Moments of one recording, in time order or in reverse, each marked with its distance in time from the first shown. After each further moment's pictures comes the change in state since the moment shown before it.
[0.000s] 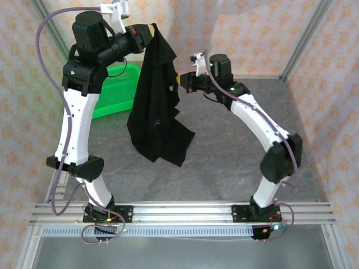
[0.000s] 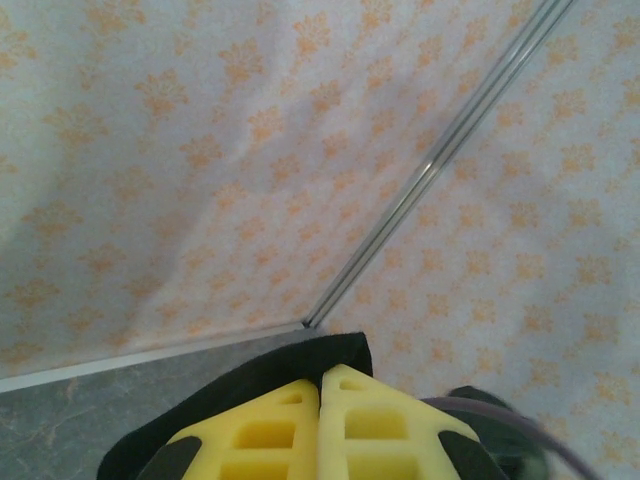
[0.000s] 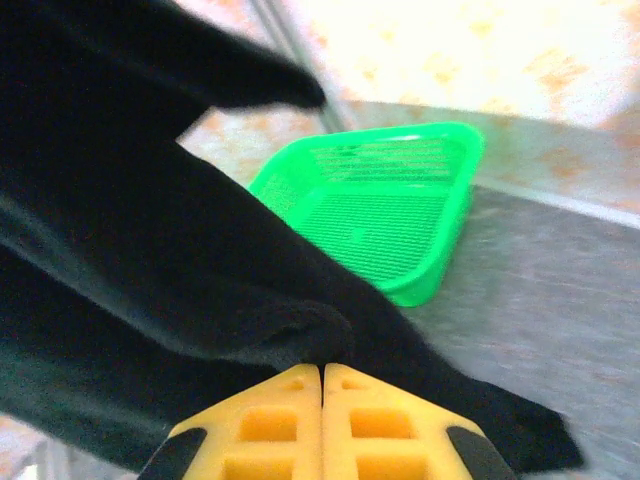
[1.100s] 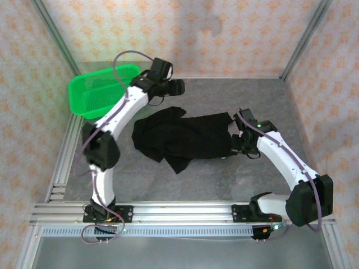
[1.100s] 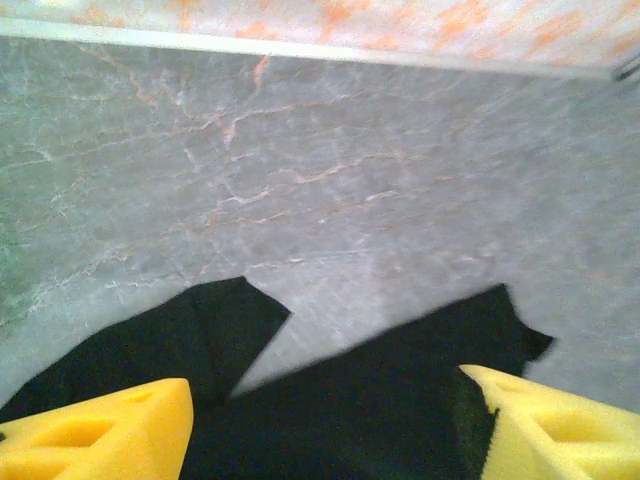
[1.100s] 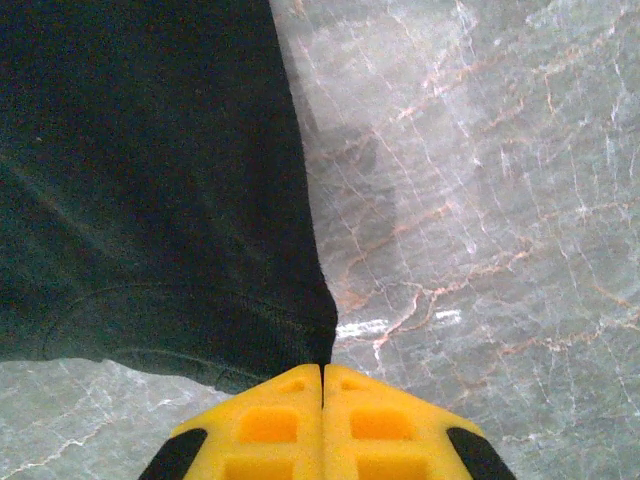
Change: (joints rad) left arm -0.164 0.277 -0.473 0.005 -0.376 0.074; right arm -0.162 -0.453 -0.711 -0.732 0.548 0.235
